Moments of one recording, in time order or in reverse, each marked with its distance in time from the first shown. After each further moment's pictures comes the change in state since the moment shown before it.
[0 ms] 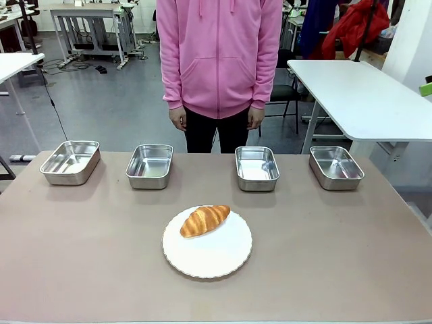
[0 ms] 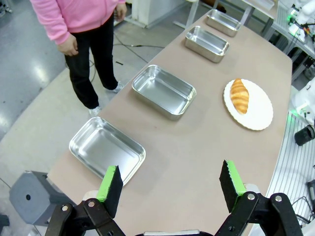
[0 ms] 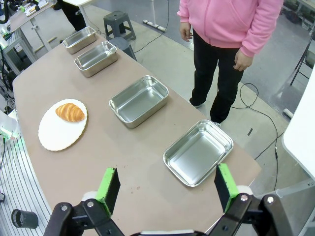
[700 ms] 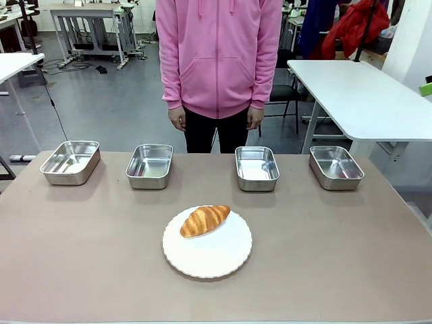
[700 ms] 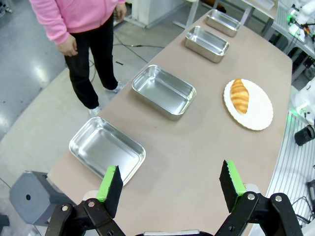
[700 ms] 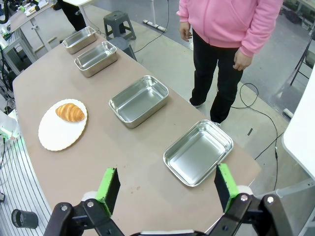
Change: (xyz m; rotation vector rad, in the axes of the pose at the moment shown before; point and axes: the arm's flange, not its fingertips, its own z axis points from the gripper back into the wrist) left arm 0.000 0.000 0.000 0.000 0.000 0.000; right arm 0.000 0.000 0.000 0.000 0.000 0.000
